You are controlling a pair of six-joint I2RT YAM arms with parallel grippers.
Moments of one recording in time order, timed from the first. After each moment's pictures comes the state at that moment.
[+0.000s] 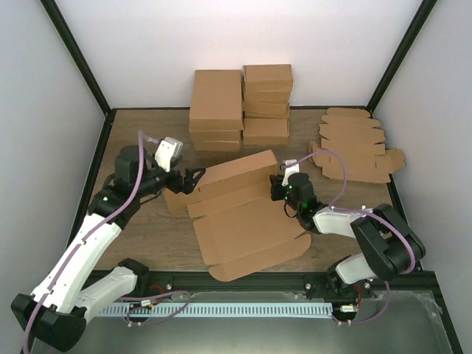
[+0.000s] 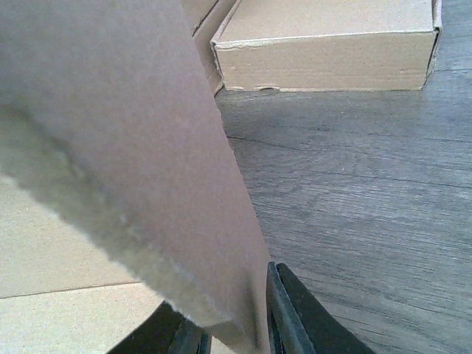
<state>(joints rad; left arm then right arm) -0.40 0.94 0.95 -0.46 0.36 -0.11 0.53 1.44 0.44 0.57 0.10 0.31</state>
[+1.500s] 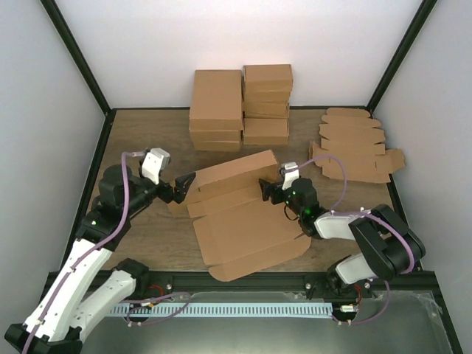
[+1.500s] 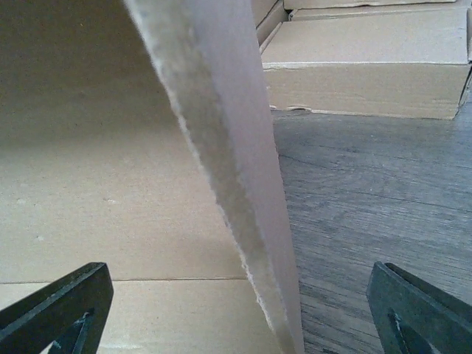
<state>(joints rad) -0.40 0.71 0.83 -0.39 0.28 -0.05 0.53 1.44 0.36 0.74 0.03 0.25</state>
